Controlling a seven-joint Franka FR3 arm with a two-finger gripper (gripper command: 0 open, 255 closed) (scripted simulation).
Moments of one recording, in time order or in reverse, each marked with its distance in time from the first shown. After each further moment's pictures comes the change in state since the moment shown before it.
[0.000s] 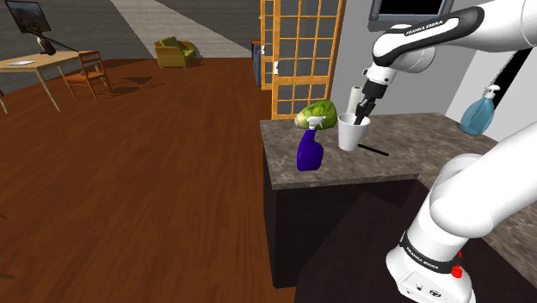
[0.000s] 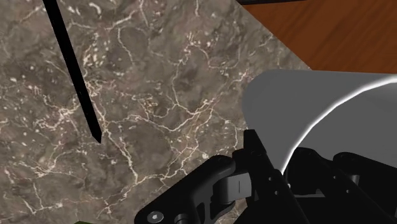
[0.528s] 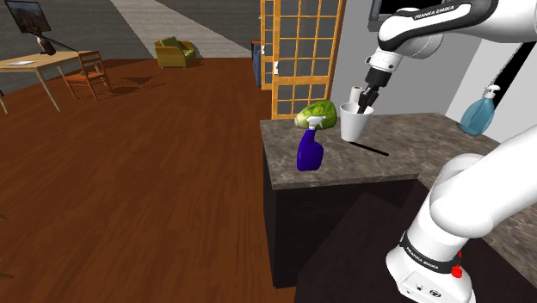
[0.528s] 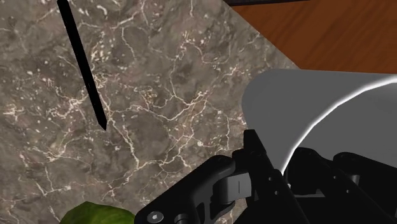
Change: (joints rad) arm -0.004 -0.032 0.031 0.084 -0.004 -0.111 0.030
